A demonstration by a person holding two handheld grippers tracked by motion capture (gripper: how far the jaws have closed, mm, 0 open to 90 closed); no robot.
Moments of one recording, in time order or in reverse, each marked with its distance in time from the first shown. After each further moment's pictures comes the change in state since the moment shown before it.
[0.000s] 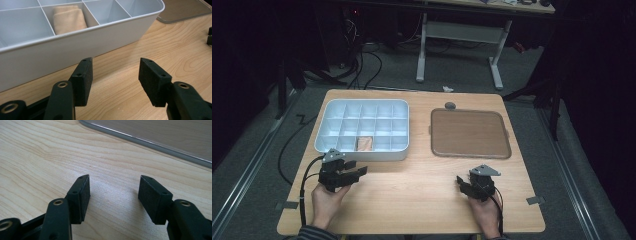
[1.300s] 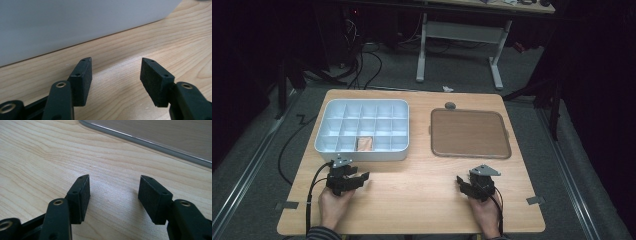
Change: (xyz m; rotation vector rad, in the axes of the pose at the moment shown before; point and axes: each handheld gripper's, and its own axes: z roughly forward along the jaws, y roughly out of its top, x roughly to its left) left arm 0.008 -0.028 0.036 0.063 0.084 -0.007; right arm 0.000 0.000 0.000 0.000 0.000 0.000
